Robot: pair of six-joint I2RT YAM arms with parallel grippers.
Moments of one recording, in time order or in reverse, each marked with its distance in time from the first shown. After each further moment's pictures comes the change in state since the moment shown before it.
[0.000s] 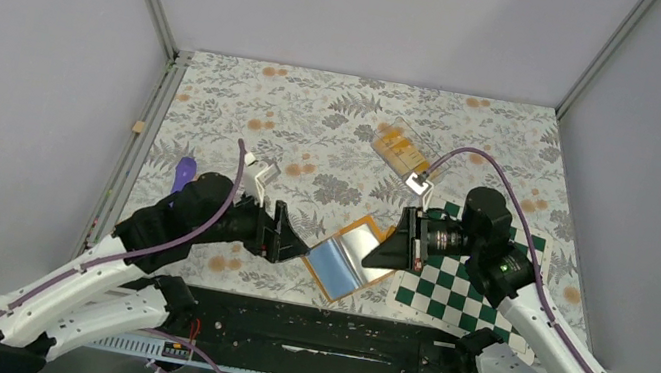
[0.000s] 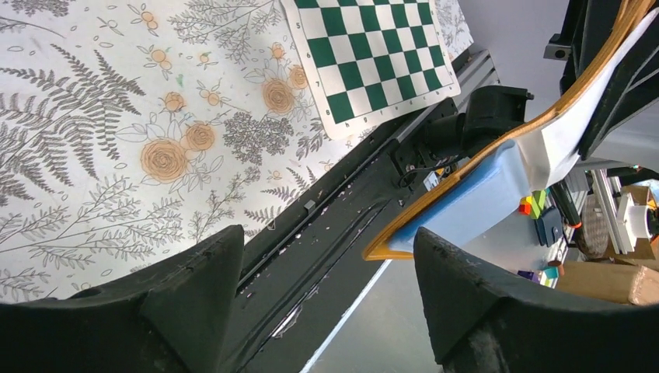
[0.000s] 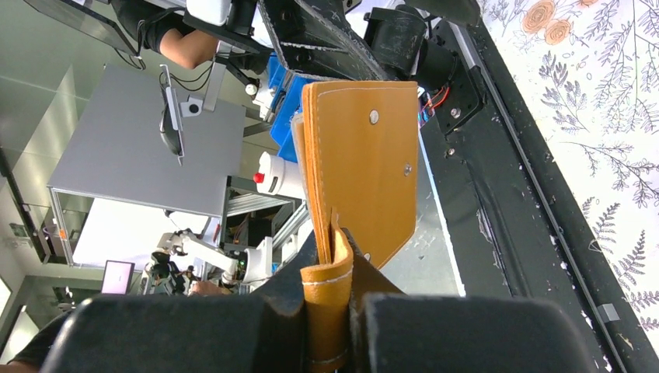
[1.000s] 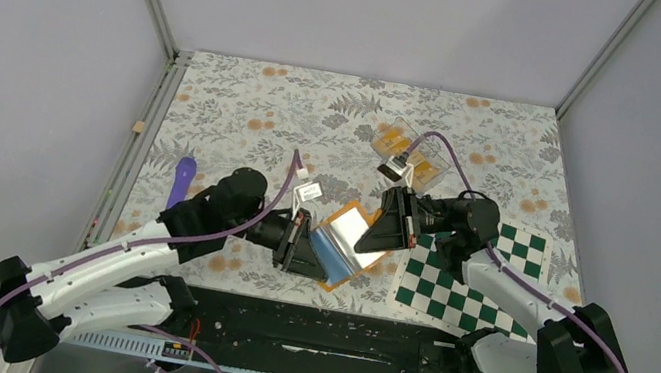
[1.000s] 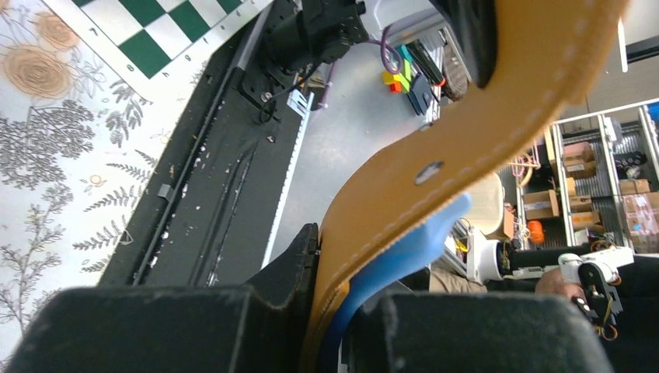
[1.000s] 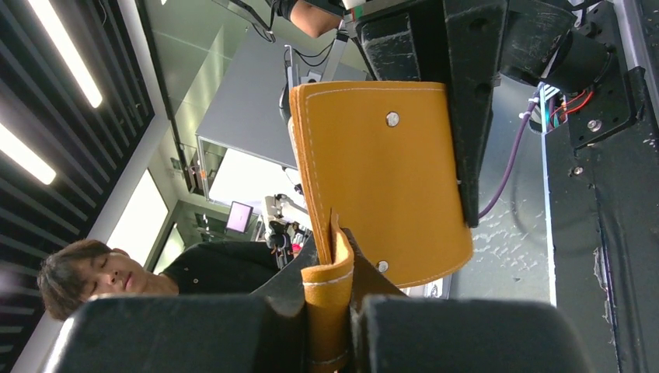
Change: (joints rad) left arm -0.028 0.185 -0.060 0.323 0.520 -0.027; right arm 0.009 0.375 -0.135 1.323 -0.195 0.915
